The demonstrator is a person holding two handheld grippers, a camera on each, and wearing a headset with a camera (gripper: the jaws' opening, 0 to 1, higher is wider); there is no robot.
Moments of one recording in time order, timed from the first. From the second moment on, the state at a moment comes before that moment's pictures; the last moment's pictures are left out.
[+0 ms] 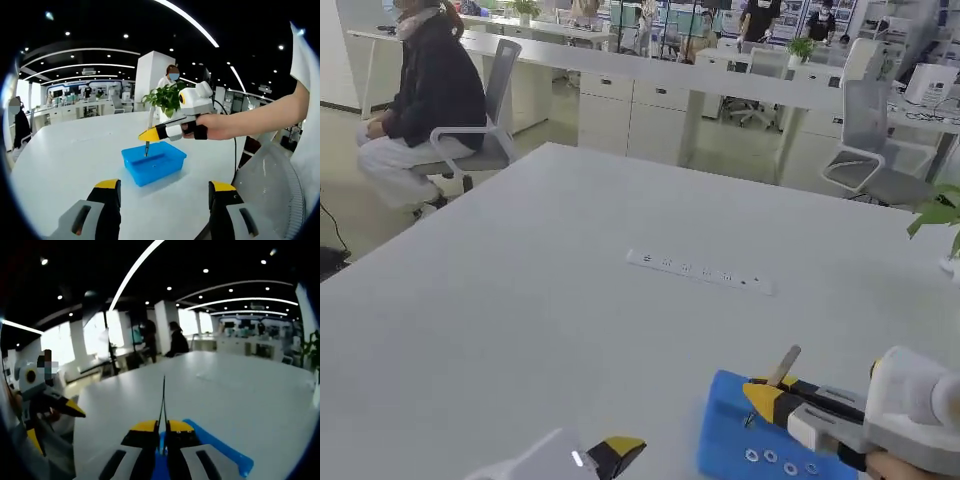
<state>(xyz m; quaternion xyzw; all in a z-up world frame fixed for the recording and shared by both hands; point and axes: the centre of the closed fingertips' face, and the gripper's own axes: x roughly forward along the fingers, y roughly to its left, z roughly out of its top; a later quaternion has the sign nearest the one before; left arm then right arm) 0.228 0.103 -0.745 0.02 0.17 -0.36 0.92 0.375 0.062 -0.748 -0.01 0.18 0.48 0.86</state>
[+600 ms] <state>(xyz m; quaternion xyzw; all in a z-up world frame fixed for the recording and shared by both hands) 0.229 0.103 -0.748 0.02 0.18 -0.36 0.92 0.392 0.073 -0.784 -0.02 0.21 0.49 0.84</state>
